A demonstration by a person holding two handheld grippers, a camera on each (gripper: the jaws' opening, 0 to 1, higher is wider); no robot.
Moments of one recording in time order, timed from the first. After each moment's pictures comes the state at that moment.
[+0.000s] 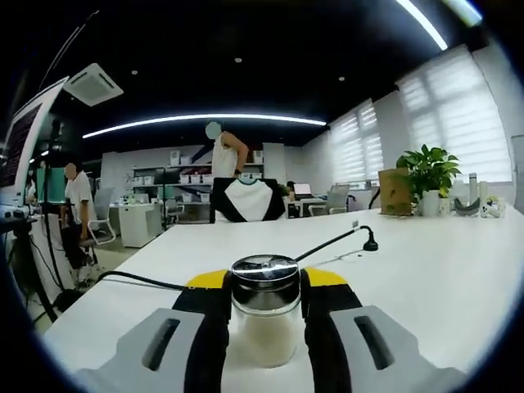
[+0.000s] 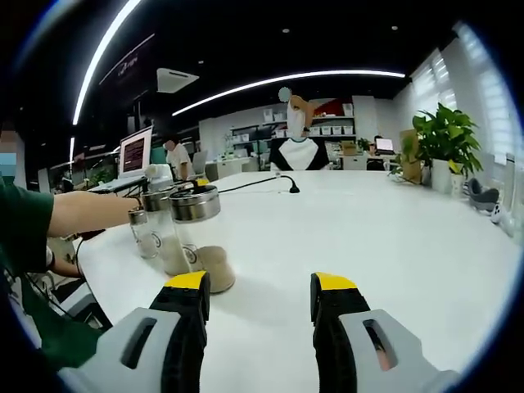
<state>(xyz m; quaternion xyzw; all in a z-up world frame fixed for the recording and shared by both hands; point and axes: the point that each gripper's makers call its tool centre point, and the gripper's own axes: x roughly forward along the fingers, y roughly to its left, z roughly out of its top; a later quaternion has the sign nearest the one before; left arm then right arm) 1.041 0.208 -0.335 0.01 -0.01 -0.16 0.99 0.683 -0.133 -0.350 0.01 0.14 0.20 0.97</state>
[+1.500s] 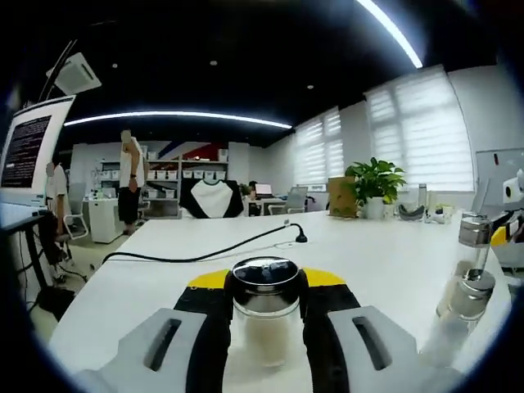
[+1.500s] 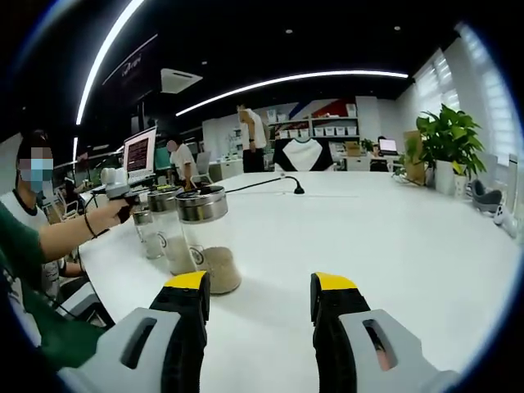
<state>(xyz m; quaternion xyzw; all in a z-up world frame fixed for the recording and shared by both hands) 0.872 0.210 -0.315 0.00 -0.02 -0.27 0.96 0.678 -0.122 -0.349 0.01 0.14 0.21 0.97</state>
